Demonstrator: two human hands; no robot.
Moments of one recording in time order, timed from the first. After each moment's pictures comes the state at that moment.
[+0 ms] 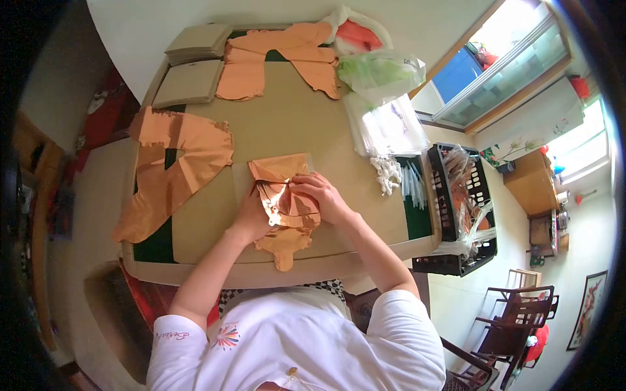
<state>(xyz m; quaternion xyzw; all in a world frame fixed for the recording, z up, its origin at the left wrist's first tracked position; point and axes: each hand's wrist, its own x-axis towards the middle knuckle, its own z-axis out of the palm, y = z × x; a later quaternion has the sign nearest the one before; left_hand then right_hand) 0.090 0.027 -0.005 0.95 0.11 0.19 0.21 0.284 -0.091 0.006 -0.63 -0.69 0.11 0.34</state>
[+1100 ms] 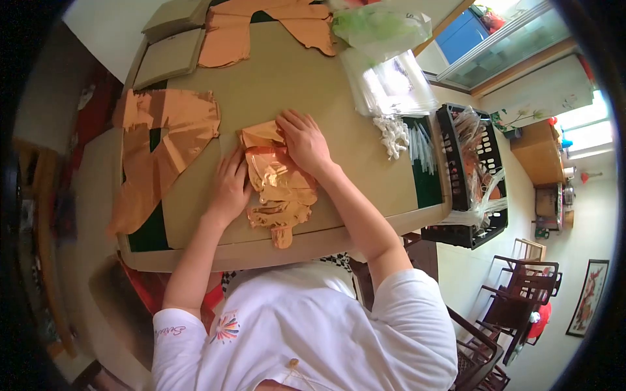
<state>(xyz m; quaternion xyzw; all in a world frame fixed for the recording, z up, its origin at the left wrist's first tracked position) 0.059 0.041 -0.019 0.95 0.21 0.18 0.17 0.278 -0.036 -0.017 -0.73 -0.60 -0.03 0.32</state>
